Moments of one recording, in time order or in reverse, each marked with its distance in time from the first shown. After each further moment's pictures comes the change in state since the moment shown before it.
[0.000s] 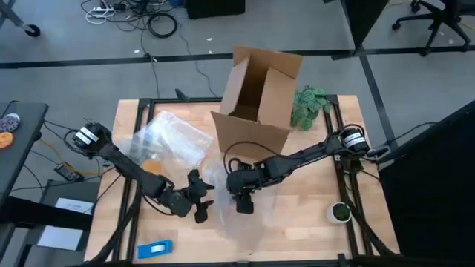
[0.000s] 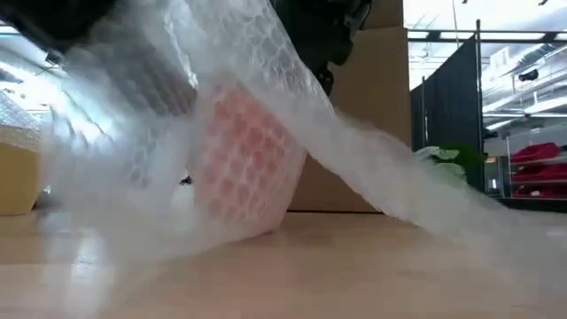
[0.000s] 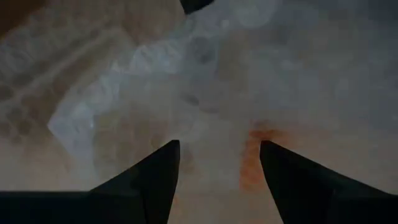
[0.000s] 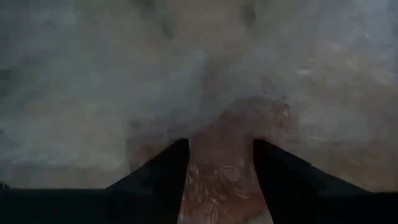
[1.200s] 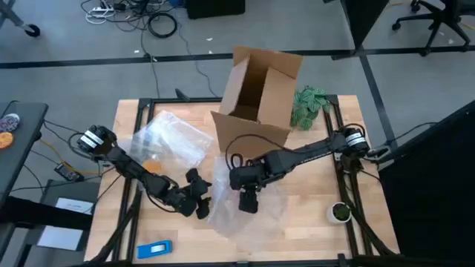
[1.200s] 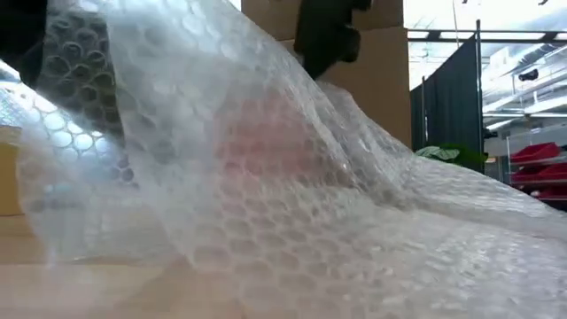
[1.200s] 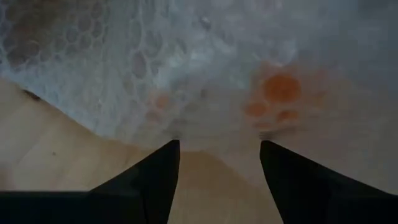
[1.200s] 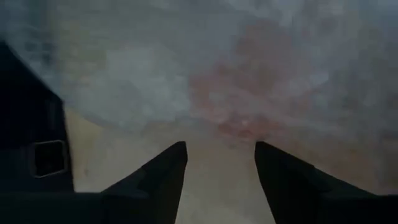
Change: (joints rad) left arm 0.046 0.060 -0.039 -0.024 -0.003 -0.074; right arm -0.014 -0.001 0.245 -0.371 -0.034 0.151
